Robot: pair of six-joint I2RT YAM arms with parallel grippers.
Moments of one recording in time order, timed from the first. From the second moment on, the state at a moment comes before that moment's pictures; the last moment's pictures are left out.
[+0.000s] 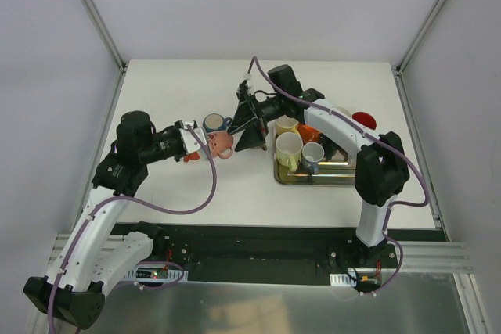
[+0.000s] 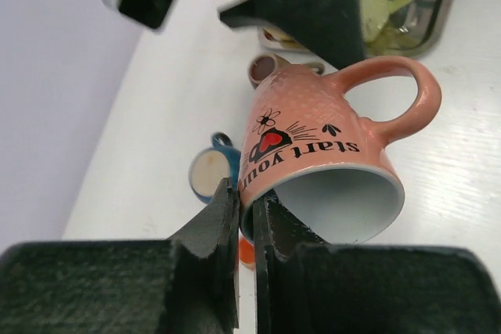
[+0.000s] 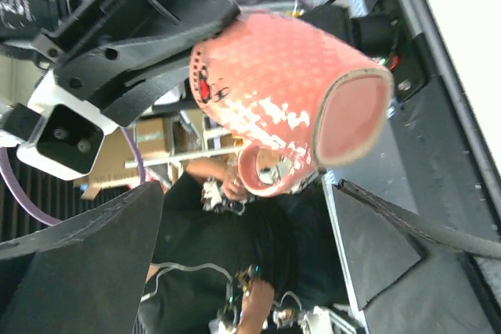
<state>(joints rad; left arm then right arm) -0.30 0.80 0.90 -0.46 0.66 0.76 0.65 1.87 1.59 -0.40 -1.32 0.92</state>
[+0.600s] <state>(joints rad) -0.37 1.14 1.07 -1.08 0.51 0.69 0.49 1.16 1.28 -0.62 -0.41 0.24</state>
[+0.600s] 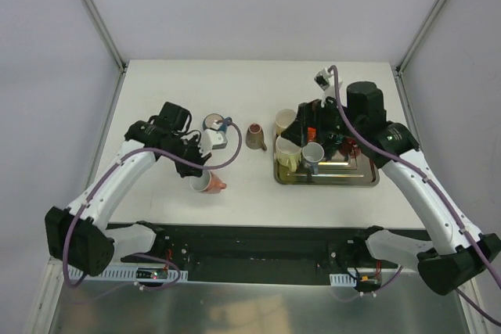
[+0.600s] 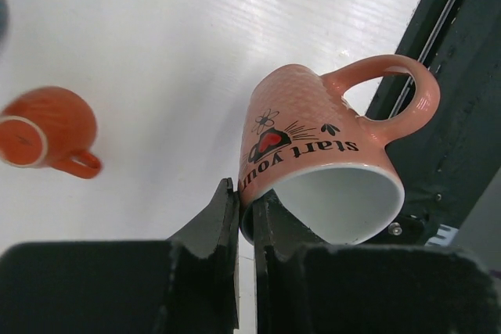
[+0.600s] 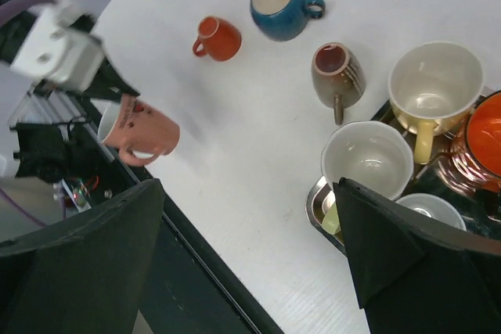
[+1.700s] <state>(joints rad) -0.45 1.49 1.28 -1.09 0.46 0.40 1.01 1.56 1.21 -0.51 -0.32 -0.54</state>
